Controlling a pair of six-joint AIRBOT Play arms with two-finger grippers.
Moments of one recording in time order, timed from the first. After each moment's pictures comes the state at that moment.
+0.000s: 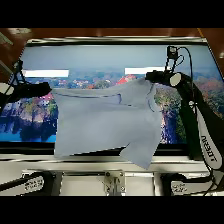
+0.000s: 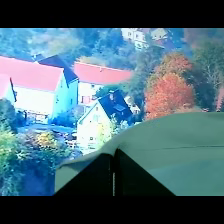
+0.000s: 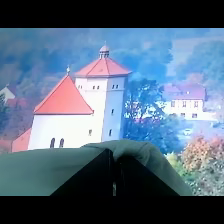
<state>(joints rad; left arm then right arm) 0.17 -1.33 1.09 1.02 -0.70 -1.27 0.09 -1.58 1.31 -1.16 0.43 1.35</state>
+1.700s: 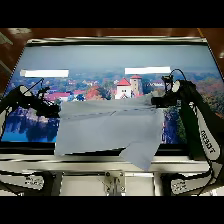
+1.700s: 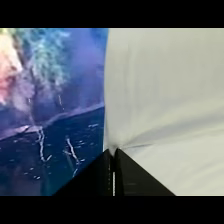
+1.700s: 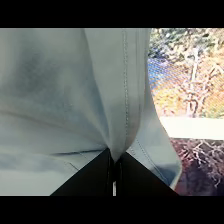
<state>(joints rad) 0.17 -1.60 1.16 1.25 -1.18 -1.31 0.01 -1.64 1.26 -1.45 1.02 1.48</state>
